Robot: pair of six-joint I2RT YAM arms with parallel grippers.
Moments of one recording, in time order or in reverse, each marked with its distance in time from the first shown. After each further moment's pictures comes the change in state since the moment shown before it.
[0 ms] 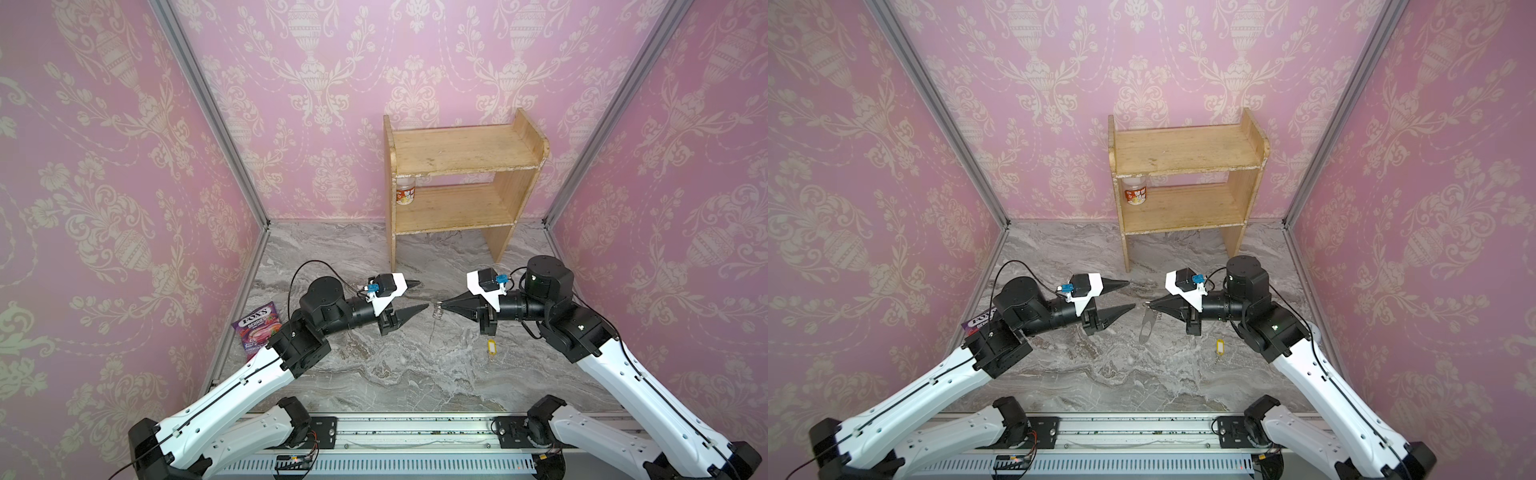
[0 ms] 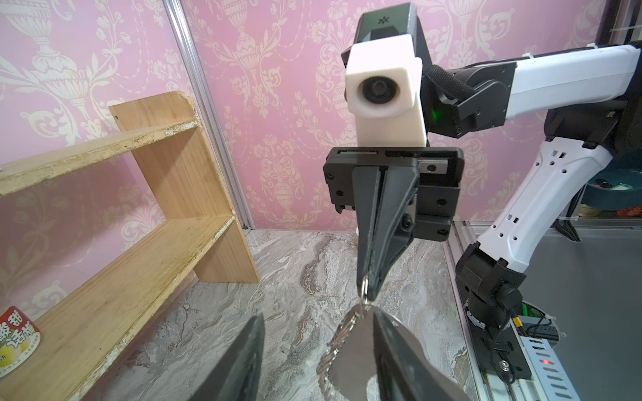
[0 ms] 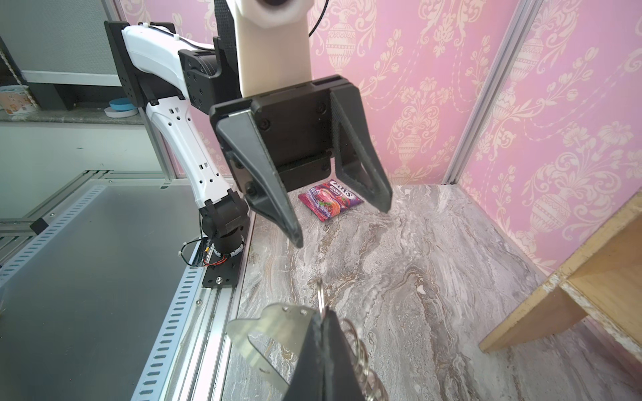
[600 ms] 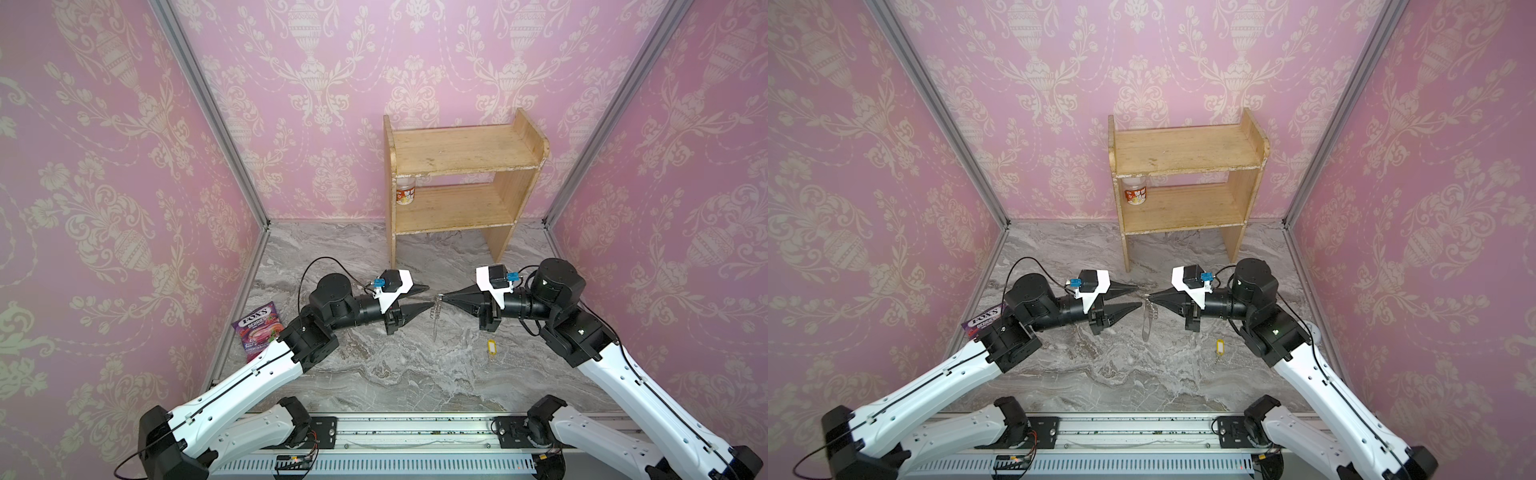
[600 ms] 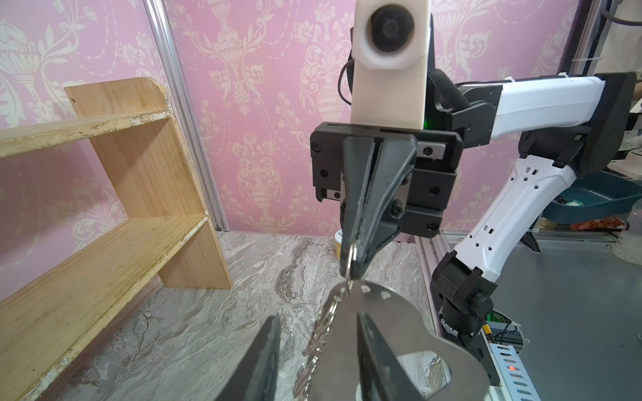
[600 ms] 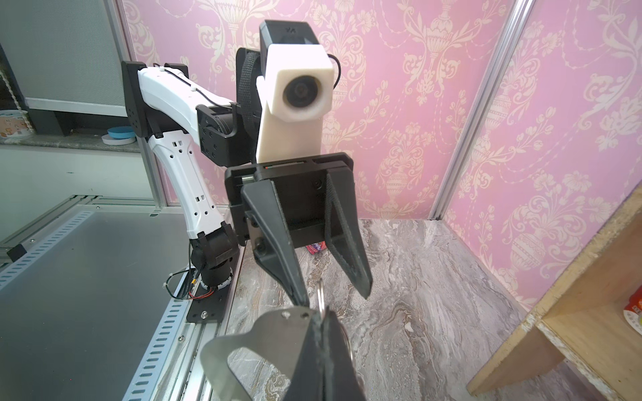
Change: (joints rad) left arm 0.000 0.063 -0.002 0.085 0.077 -0.085; right arm 0.000 -0.029 -0.047 0.210 -0.005 0.101
